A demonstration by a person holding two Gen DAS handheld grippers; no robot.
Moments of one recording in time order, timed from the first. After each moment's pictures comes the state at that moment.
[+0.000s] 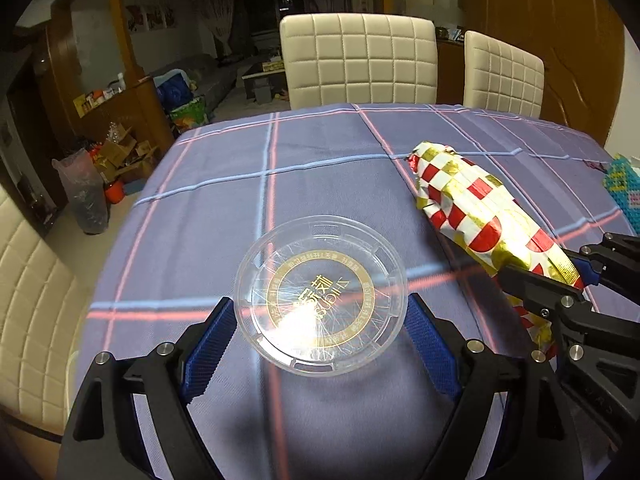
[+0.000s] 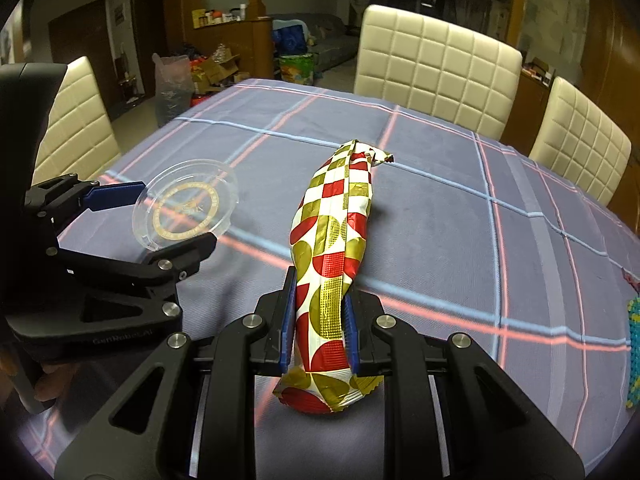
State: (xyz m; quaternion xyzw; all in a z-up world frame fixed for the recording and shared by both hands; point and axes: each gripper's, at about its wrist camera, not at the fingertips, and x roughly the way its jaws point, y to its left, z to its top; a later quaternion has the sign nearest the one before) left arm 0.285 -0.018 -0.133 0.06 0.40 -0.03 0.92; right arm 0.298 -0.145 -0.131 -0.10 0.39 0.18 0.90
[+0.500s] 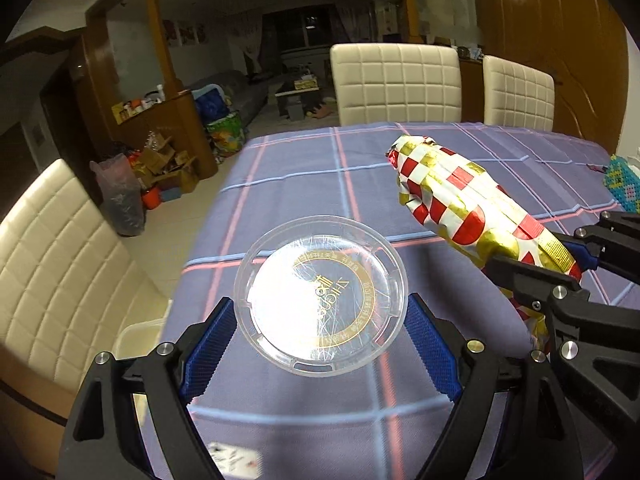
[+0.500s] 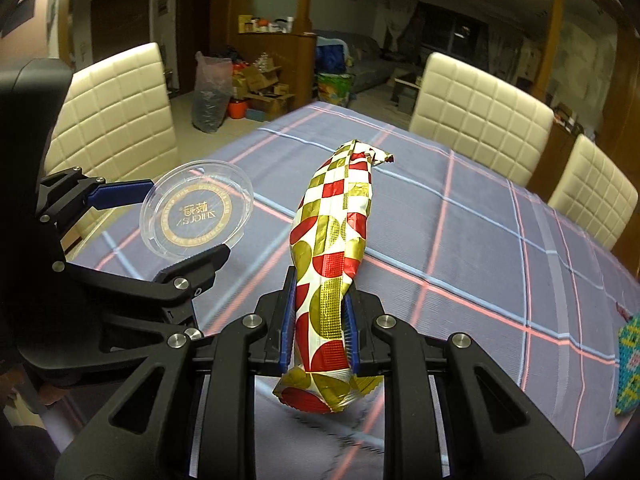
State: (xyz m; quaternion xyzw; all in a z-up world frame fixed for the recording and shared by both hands) left arm 0.193 0.045 -0.100 0.07 0.36 0.03 0.93; right arm 0.215 -0.066 -0.092 -0.15 0.35 0.23 0.90
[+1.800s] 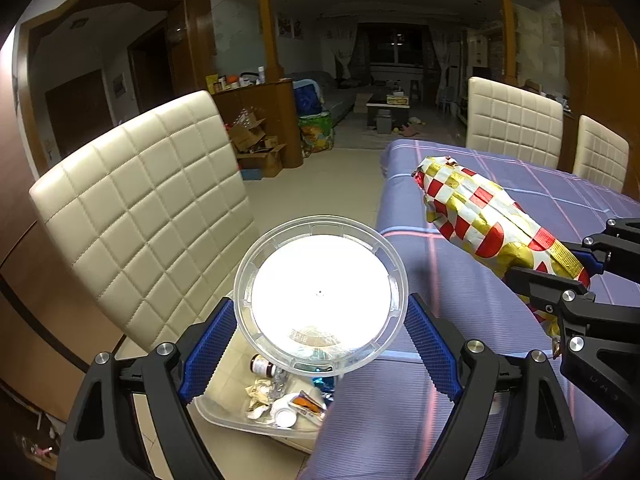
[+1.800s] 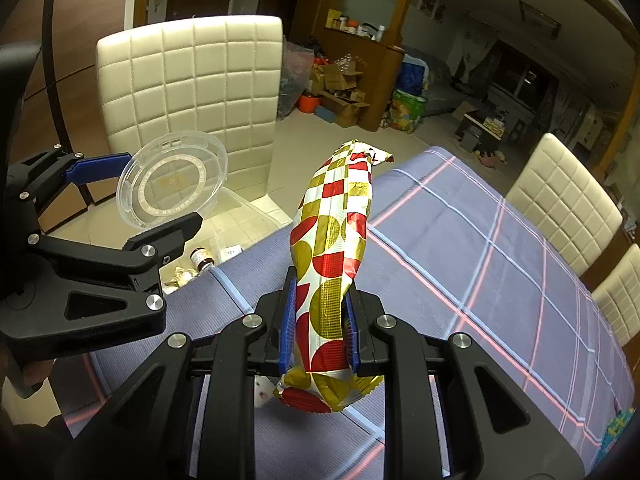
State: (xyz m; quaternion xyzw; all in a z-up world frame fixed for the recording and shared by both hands) left arm 0.118 0.235 -0.101 -0.01 0.33 0.16 0.93; right arm 0.172 0.122 -0.091 -0.24 0.33 0.32 0.86
